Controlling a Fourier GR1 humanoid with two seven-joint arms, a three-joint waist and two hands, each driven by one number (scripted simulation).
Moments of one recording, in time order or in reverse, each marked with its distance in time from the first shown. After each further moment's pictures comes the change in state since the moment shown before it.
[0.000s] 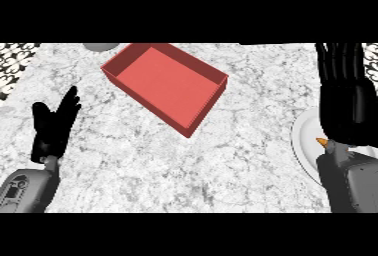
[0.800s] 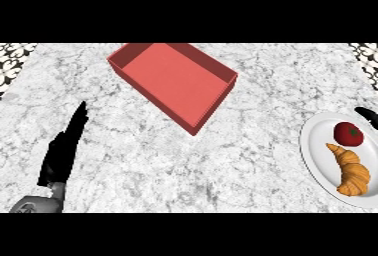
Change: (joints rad) left arm 0.163 -0.023 -0.091 -0.150 -0.123 0.026 -0.117; right arm 0.064 -0.294 -0.406 0.615 0.001 0.095 -0.315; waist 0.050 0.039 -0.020
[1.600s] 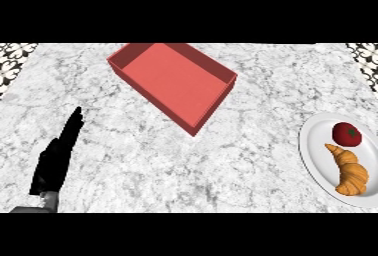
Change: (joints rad) left arm 0.062 0.011 0.010 -0.069 -0.006 -0.016 0.000; right arm 0.010 -0.421 0.327 0.093 0.354 0.401 0.264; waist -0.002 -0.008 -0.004
